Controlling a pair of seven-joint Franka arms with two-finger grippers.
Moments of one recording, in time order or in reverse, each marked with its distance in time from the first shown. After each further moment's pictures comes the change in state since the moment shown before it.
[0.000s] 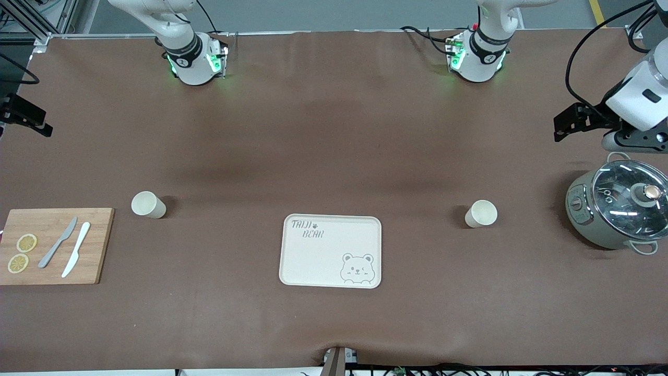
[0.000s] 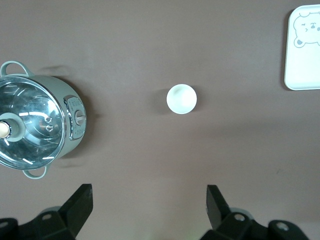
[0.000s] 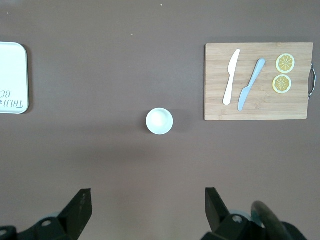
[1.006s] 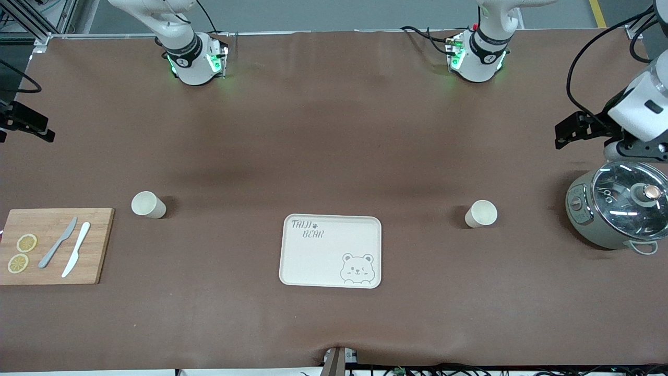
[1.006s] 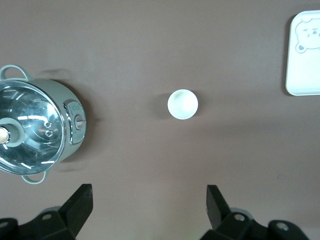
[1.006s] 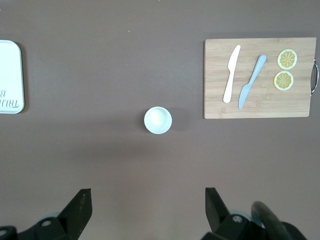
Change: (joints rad) left arm 0.012 0.057 0.003 0.031 0.000 0.008 0.000; right arm -0.005 0.026 -0.004 0.000 0.000 0.004 0.000
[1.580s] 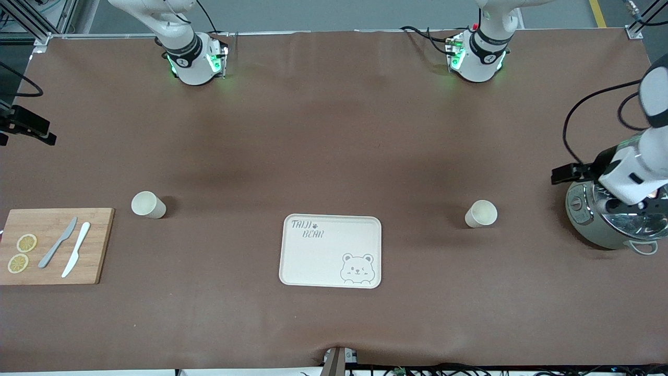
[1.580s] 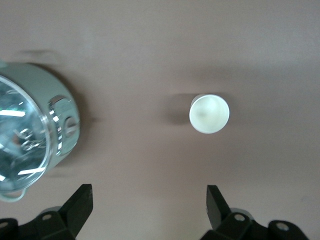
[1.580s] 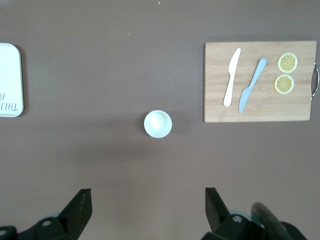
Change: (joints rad) left arm 0.068 0.162 0.004 -0.087 0.000 0.164 -0.006; right arm 0.001 0.011 0.001 0.000 0.000 0.030 0.000
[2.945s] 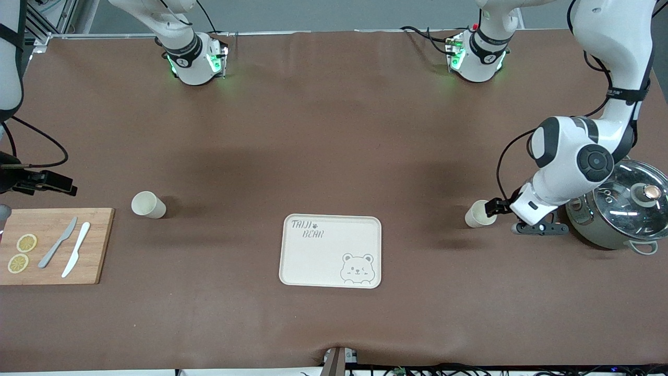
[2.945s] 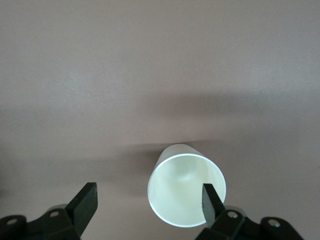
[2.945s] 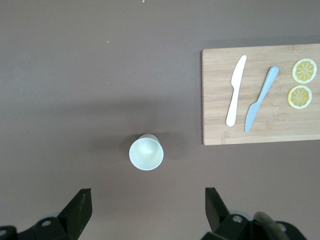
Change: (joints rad) left arm -0.004 0.135 -0.063 -0.381 -0.011 0.667 -0.047; right arm -0.034 0.206 -0.008 -0.002 -0.002 0.170 -0.001
